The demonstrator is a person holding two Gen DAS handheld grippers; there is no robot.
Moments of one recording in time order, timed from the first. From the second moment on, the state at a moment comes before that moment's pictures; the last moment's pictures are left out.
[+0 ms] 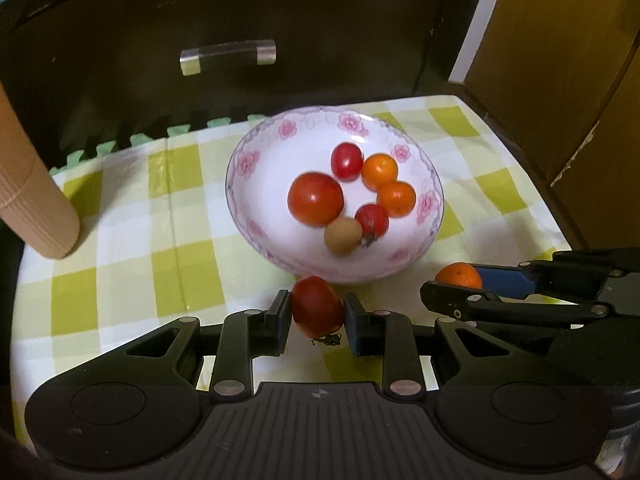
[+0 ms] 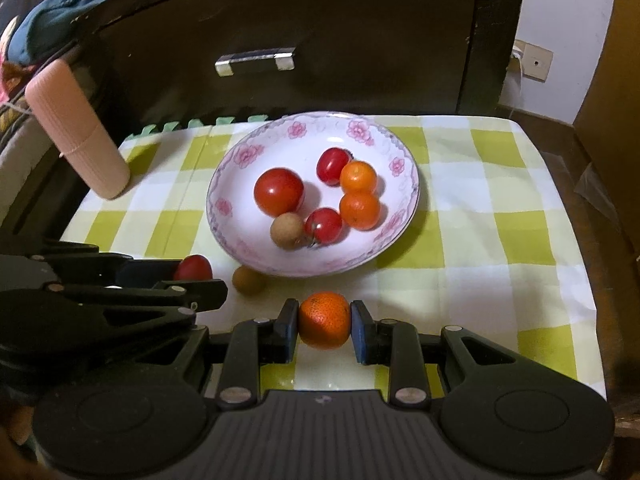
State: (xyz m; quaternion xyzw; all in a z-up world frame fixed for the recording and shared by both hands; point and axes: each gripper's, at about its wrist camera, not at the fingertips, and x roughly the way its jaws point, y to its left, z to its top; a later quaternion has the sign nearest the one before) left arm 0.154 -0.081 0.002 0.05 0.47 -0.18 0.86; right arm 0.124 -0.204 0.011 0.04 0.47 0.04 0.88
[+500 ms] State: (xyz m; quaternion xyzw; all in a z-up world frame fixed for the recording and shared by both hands) left arm 0.196 -0.092 0.005 0.03 0.46 -0.17 0.87; right arm 0.165 -0.224 0.014 0.07 0.45 0.03 0.89
